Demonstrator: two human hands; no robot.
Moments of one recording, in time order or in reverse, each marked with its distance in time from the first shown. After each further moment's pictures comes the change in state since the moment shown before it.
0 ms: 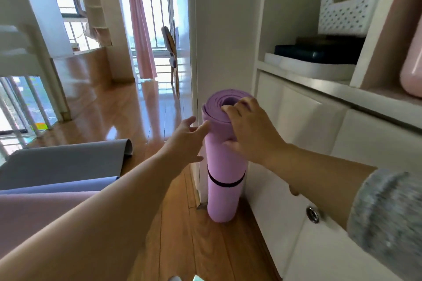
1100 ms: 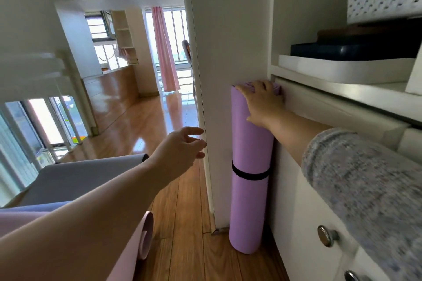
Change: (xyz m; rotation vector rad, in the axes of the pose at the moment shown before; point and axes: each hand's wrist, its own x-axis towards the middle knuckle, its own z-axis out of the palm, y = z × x) left_hand 0.059 0.007 0.008 0.326 0.097 0.162; right_hand 0.119 0.098 0.066 0.033 -0.120 0.247
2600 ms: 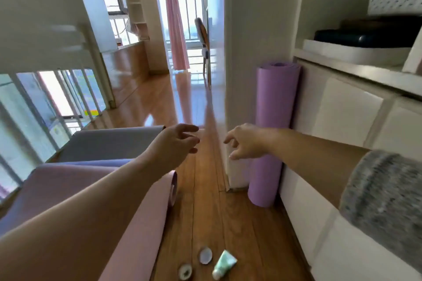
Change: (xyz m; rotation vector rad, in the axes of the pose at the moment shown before) left_hand -0.105 -0.032 -0.080 0.014 0.044 -0.120; right_hand -0.142 -0.122 -0.048 0.175 -0.637 -0.327
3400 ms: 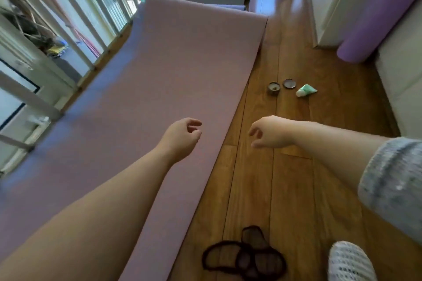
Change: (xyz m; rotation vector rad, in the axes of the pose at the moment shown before) left_hand -0.417 -0.292 -0.106 0.359 0.065 -0.473; right_hand -0.202 -0.304 0.309 0.152 -0.488 -0.124
